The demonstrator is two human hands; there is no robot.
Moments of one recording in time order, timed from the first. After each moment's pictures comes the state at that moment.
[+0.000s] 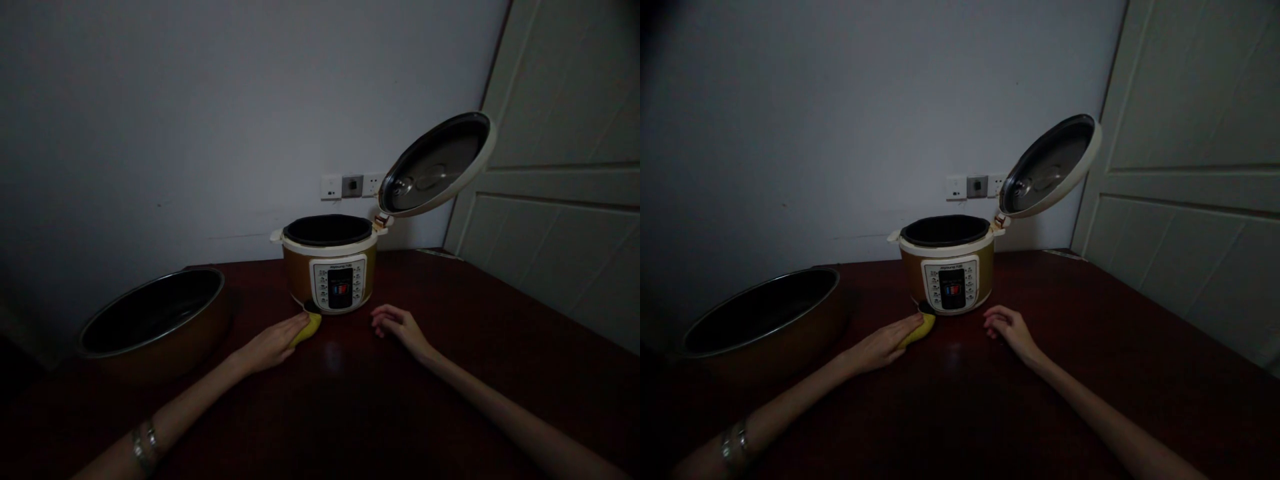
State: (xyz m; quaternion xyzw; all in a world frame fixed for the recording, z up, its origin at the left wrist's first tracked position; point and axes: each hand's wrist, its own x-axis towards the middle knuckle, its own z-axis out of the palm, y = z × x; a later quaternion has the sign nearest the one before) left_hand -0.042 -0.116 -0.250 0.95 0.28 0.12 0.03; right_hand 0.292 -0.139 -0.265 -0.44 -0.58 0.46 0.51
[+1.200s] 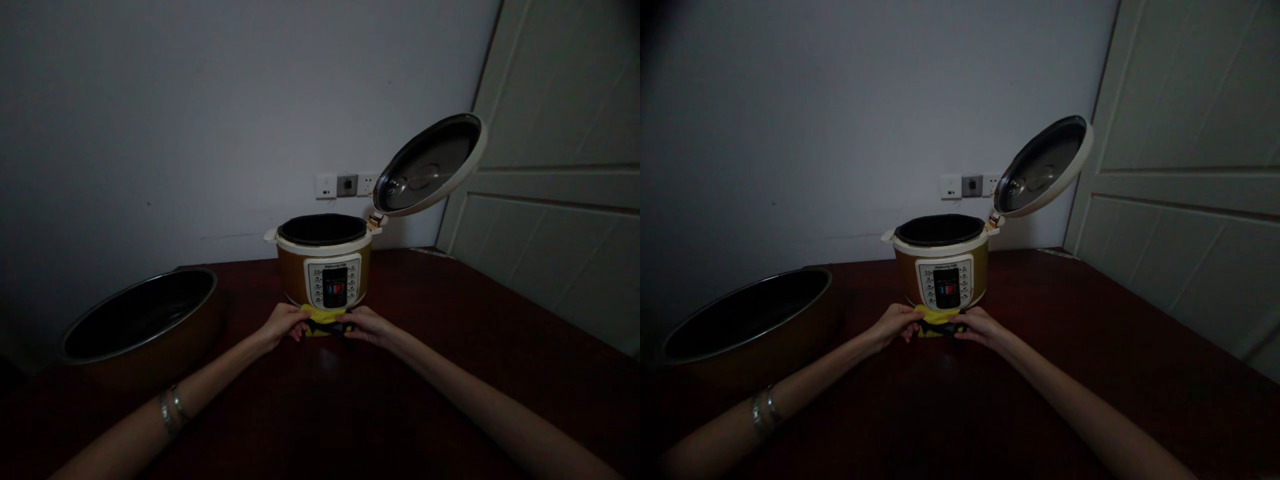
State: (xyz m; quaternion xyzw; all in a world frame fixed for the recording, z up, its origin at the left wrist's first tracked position) left_hand 0.014 -0.092 -0.237 0.58 0.51 0.30 0.56; right_hand 0.238 -0.112 -0.249 -0.49 -0.40 0.66 0.39
